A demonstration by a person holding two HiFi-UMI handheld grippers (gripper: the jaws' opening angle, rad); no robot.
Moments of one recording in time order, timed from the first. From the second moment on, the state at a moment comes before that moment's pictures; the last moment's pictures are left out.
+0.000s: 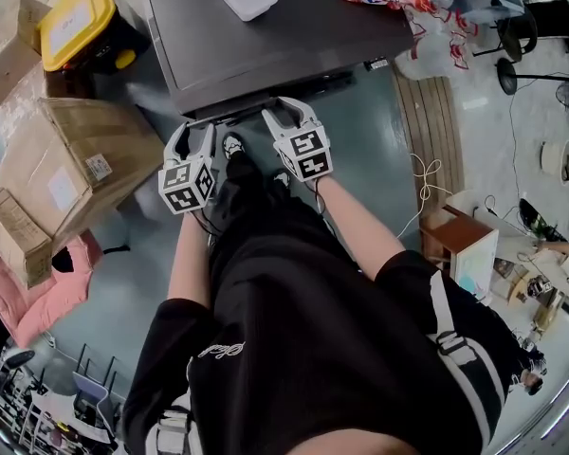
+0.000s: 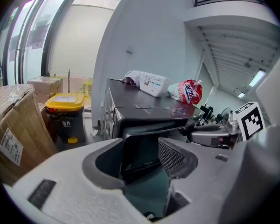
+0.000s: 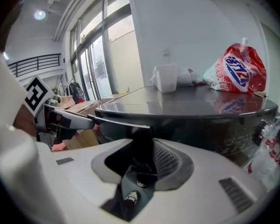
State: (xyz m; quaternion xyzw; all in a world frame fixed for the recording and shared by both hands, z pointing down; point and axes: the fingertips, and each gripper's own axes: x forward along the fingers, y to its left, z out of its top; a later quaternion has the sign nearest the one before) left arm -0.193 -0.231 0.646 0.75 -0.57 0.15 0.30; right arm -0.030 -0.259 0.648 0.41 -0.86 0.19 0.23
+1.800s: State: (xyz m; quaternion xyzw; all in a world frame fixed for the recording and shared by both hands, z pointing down) left arm -0.200 -0.239 0.638 0.73 -0.60 0.17 0.29; right arm -0.026 -0.271 0.634 0.46 -0.83 0.20 0.22
